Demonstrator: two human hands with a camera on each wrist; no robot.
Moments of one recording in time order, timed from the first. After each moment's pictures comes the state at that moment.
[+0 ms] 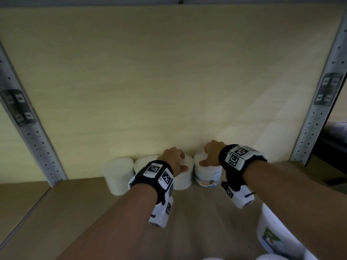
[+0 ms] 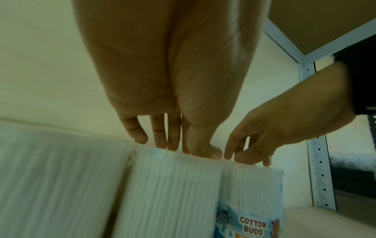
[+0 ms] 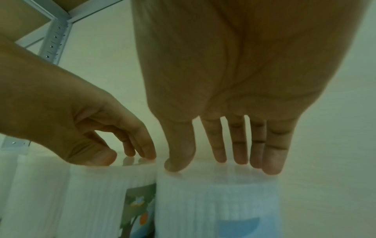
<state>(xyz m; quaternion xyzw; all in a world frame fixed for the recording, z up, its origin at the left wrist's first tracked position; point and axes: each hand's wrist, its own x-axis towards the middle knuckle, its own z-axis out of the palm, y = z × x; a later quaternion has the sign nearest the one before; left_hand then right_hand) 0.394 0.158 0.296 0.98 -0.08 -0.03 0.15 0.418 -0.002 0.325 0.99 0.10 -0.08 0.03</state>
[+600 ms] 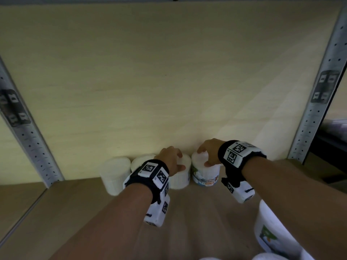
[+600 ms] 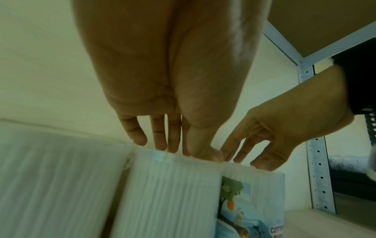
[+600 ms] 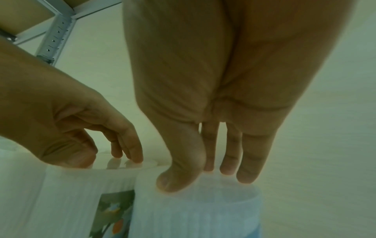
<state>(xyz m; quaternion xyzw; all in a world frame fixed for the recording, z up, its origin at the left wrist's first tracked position) 0.392 0.158 0.300 0.98 -0.09 -0.04 0.15 0.428 -0.015 0.327 0.98 0.17 -0.11 0.01</state>
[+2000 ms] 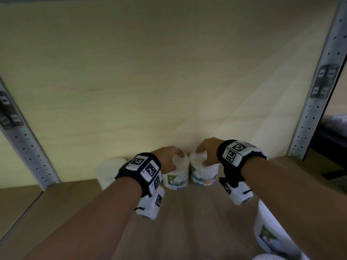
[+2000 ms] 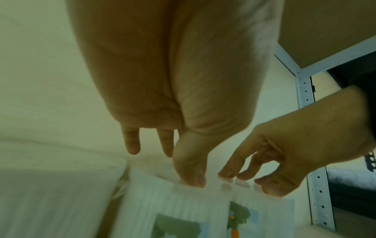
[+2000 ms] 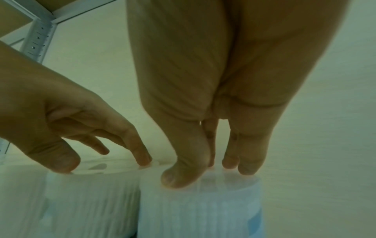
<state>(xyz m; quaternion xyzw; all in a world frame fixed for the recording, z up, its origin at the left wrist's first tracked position) 0.394 0.162 0.317 0.98 -0.14 -0.12 0.12 0.426 -0.019 0.326 0.98 0.17 -0.11 -0.03</state>
